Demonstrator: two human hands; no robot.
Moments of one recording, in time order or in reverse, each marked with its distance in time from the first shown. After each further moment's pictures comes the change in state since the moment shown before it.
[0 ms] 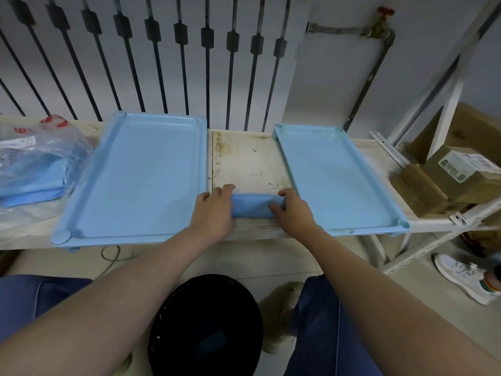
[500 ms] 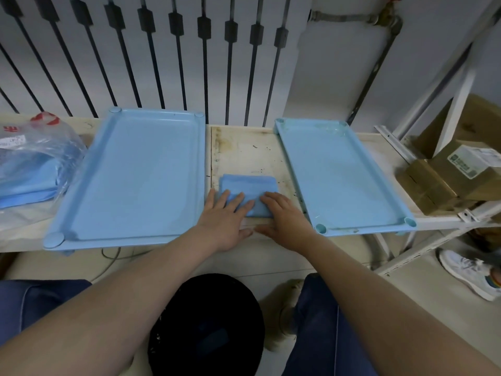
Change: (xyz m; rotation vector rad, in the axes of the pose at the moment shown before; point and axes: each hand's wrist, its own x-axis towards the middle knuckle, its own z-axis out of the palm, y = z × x) left_hand 0.002 0.010 0.012 0.404 -0.348 0.170; right_hand 0.003 0.030 0.021 -0.348 -0.153 -0.412
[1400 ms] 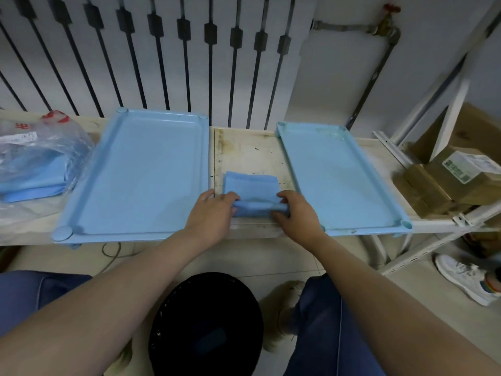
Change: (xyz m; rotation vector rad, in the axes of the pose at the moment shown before) left_hand -0.017 -0.020 0.002 -0.323 0.410 -0.045; right_hand -0.009 -0.009 -0.021 0.272 0.232 0.203
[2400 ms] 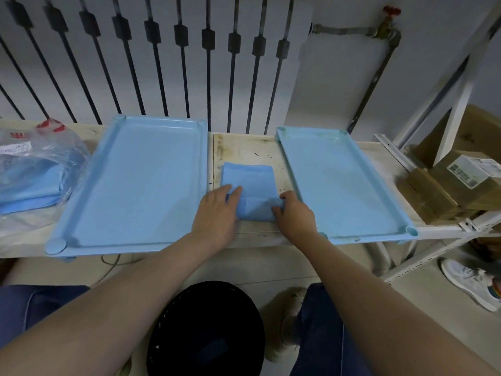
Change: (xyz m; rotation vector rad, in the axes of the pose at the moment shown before) left_hand 0.017 0.007 0.003 0.101 -0.066 -0.049; right_hand 0.029 -0.010 0.009 -0.140 -0.028 0.216
